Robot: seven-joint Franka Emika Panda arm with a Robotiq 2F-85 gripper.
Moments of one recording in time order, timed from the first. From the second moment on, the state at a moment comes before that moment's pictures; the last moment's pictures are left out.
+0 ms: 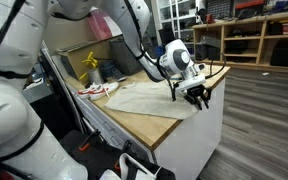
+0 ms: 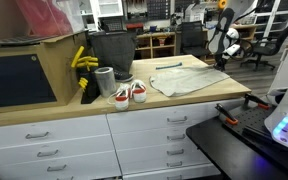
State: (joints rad) arm -0.18 0.71 -0.33 -1.93 -0.45 2.68 -0.16
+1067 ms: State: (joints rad) arm 0.03 0.50 -0.04 -2.03 -0.30 2.66 -0.12
